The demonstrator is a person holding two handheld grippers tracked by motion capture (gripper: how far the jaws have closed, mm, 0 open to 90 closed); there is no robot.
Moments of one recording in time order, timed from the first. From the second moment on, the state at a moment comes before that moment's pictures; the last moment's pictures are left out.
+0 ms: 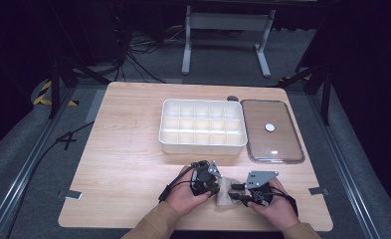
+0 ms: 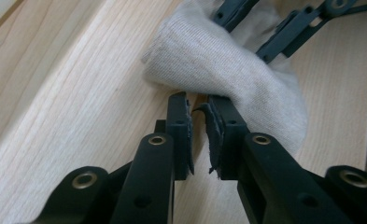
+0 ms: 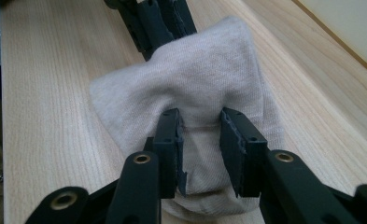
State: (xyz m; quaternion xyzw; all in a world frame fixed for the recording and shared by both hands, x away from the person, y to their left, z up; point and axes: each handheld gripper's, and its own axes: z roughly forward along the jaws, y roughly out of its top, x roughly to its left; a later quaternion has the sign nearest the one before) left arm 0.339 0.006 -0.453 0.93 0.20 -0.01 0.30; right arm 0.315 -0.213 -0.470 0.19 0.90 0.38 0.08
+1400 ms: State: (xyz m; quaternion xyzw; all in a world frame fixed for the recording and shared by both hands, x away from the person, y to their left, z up) left arm 0.329 -0.002 -0.438 0.93 0.18 0.02 0.32; right arm 0.307 -0.222 -0.461 0.24 0.90 0.35 0.08
